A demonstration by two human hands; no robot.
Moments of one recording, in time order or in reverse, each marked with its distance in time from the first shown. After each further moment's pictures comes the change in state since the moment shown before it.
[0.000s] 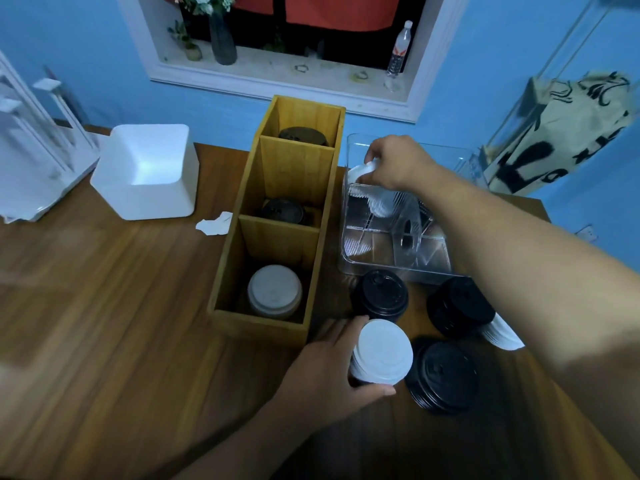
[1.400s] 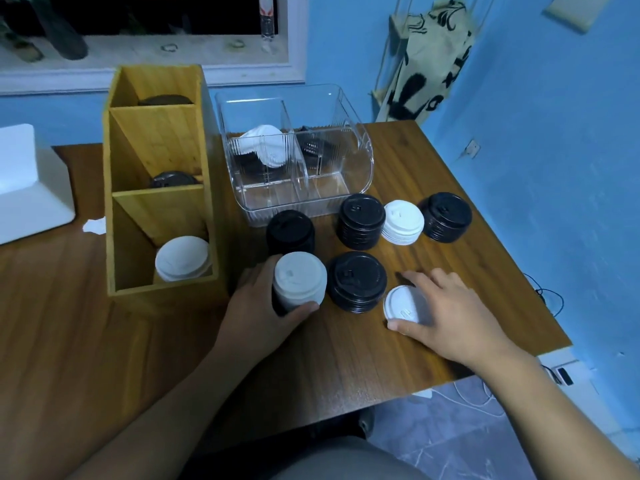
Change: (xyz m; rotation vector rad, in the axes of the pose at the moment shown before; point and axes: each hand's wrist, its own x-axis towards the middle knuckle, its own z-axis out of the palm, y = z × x) left_hand 0.001 -0.008 0.012 -0.012 0.077 0.061; right_hand -0.409 0.094 0.078 -0.019 -0.054 0.320
